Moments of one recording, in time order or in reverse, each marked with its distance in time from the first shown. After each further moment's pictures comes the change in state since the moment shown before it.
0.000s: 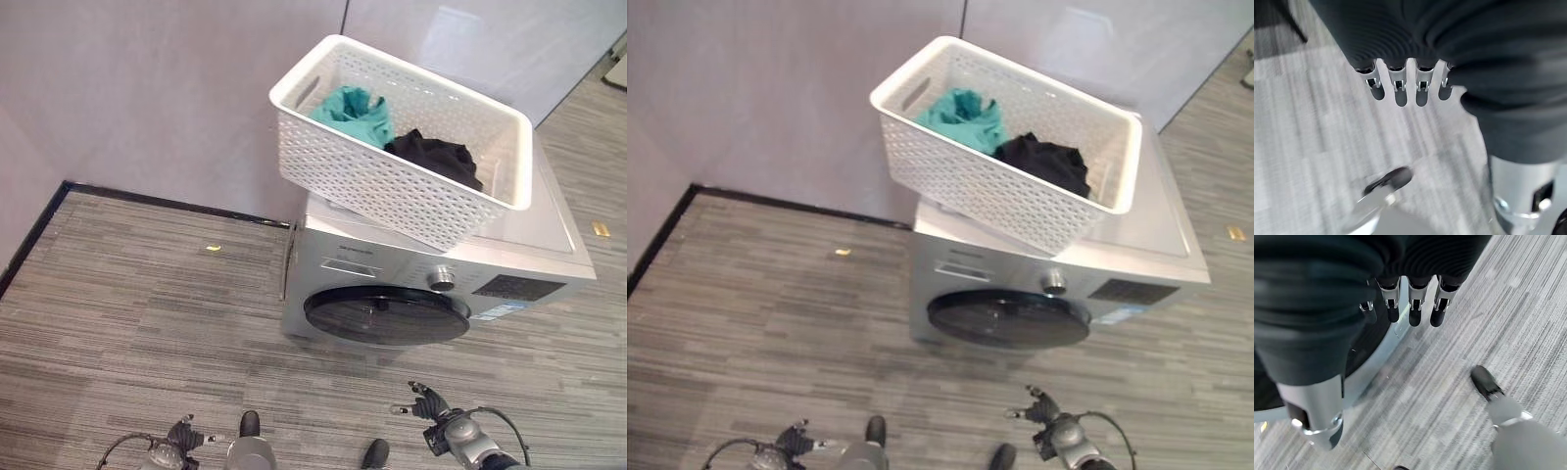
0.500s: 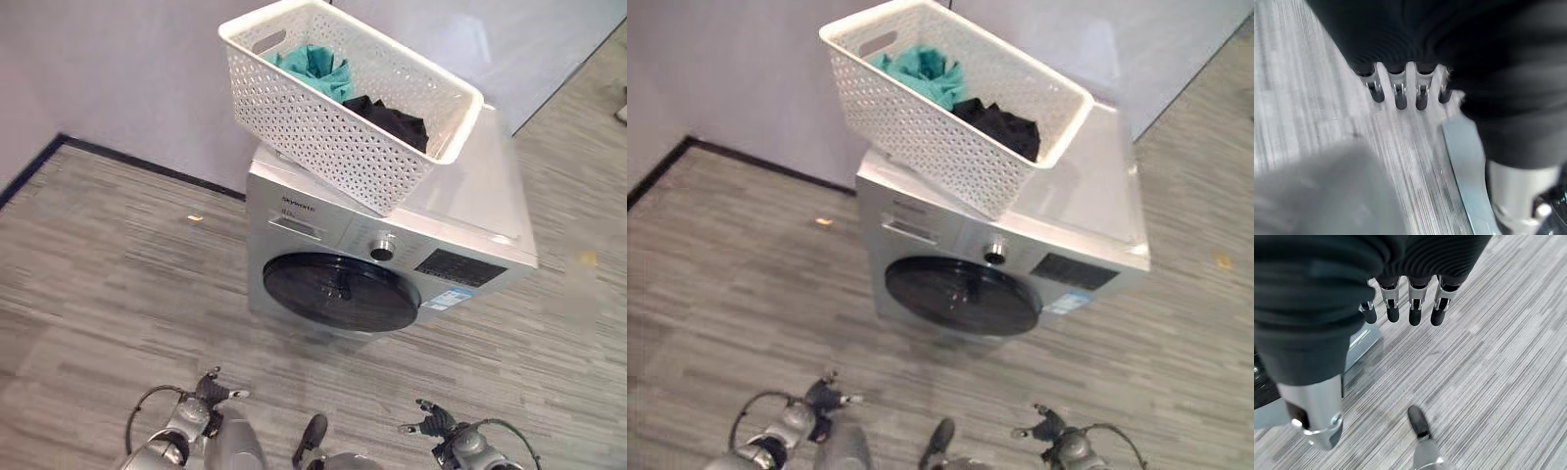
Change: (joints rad) left arm -0.131 -0.120 -0.089 -0.037 0.009 0.008 0.012; right arm -0.009 -0.087 0.050 0.051 0.001 -0.009 -0.009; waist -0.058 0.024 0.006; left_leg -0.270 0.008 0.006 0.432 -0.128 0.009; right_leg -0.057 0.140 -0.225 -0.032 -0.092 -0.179
